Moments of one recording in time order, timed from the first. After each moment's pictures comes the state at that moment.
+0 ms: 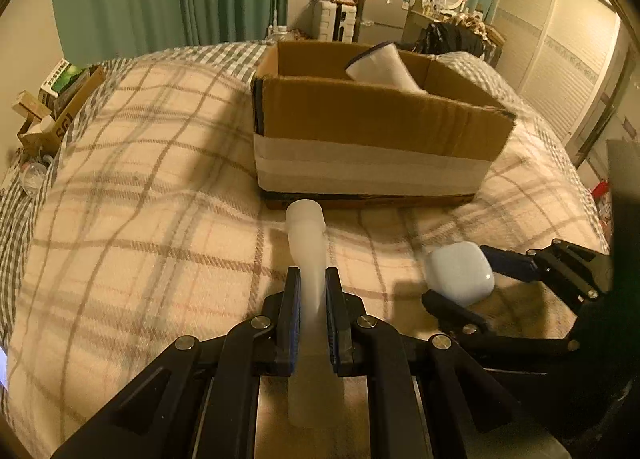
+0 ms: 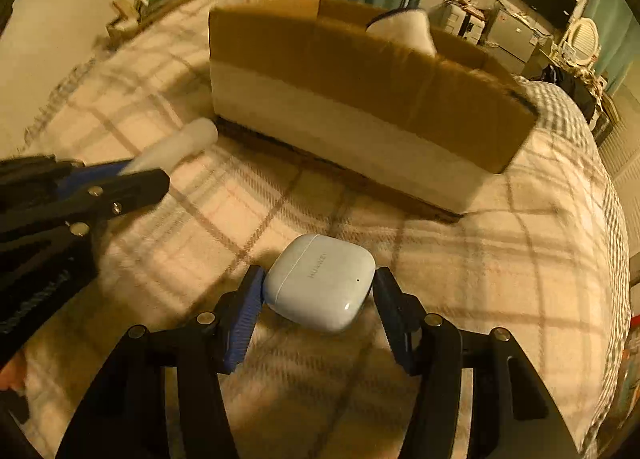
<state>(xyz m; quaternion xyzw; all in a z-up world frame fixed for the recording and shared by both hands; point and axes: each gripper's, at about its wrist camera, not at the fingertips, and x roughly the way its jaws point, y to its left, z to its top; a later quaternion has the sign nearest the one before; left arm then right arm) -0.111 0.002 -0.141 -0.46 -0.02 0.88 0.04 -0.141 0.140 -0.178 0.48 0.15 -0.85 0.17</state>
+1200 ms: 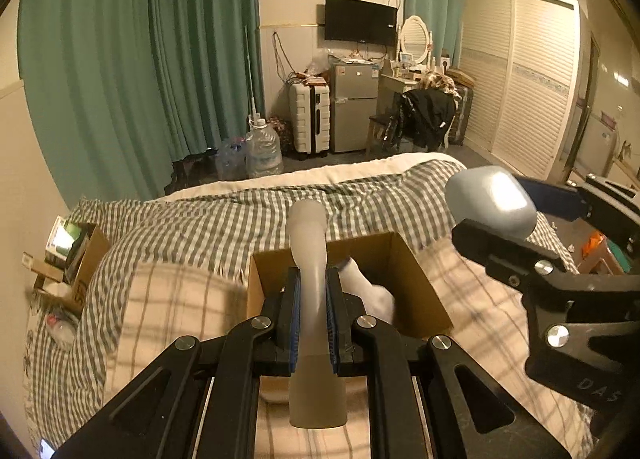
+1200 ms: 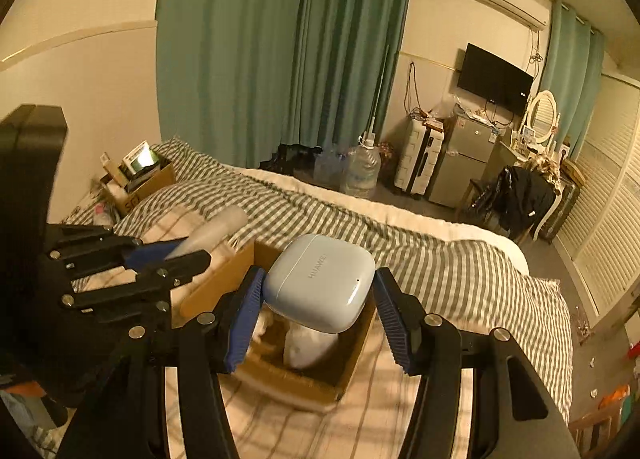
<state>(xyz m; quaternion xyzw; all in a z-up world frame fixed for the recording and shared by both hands) -0.215 0.027 0.022 -0.34 0.03 0.94 0.06 -0.220 0.152 0.042 0.30 0.12 -0.93 0.17</state>
